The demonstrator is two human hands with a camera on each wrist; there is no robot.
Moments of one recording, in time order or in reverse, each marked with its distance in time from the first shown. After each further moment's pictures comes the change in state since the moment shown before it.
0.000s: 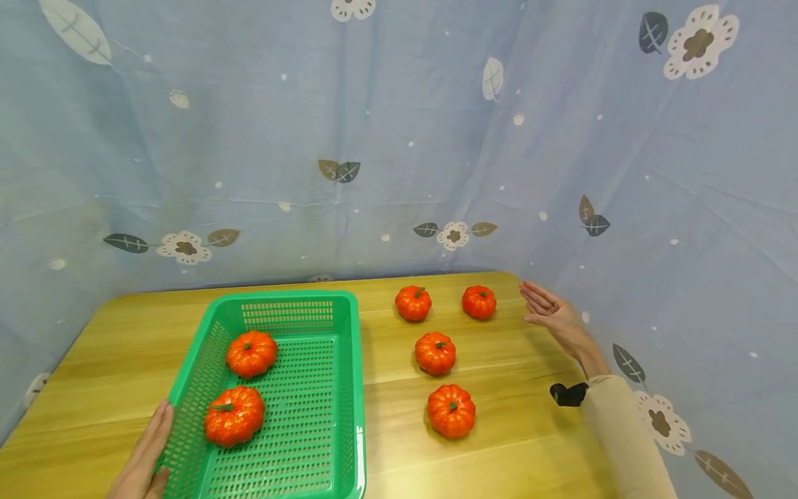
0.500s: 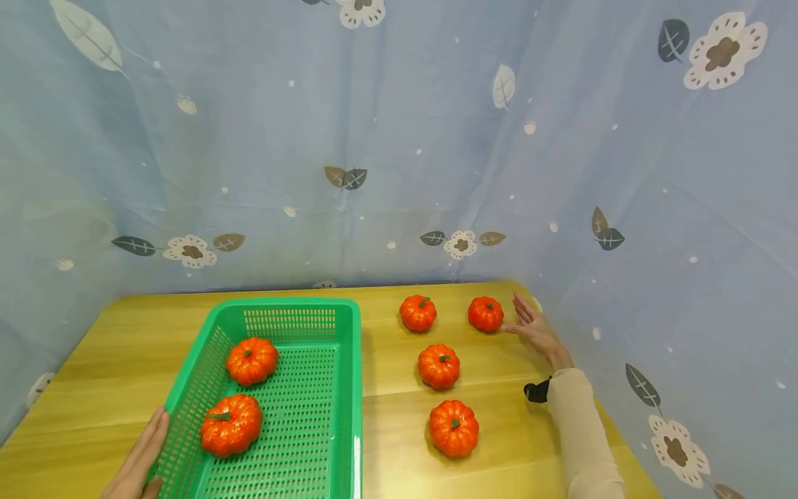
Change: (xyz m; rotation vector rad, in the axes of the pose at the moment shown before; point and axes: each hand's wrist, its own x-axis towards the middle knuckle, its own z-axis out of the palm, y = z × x) left_hand 0.001 0.002 -0.004 -0.192 -0.072 -0.054; right_hand 0.043 0.072 -0.018 -0.214 0.122 0.243
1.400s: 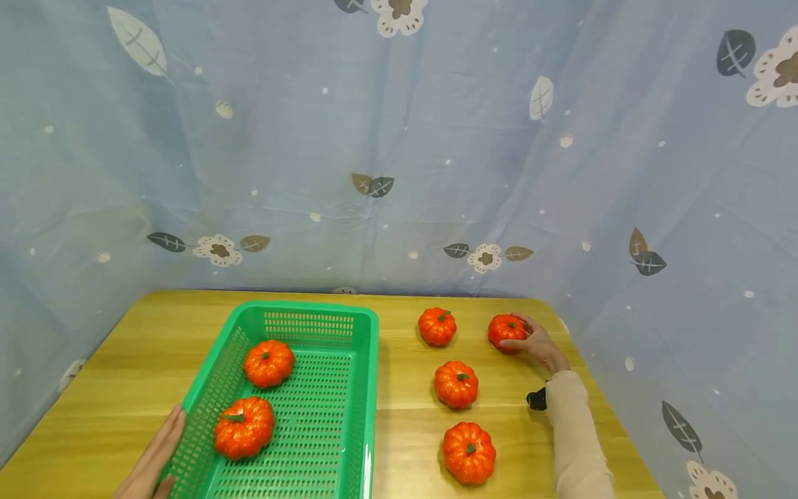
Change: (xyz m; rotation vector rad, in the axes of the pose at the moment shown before) left_hand 0.000 0.016 0.004 -0.016 0.053 -0.040; right_hand 0.046 0.025 0.014 -0.188 0.012 0.202
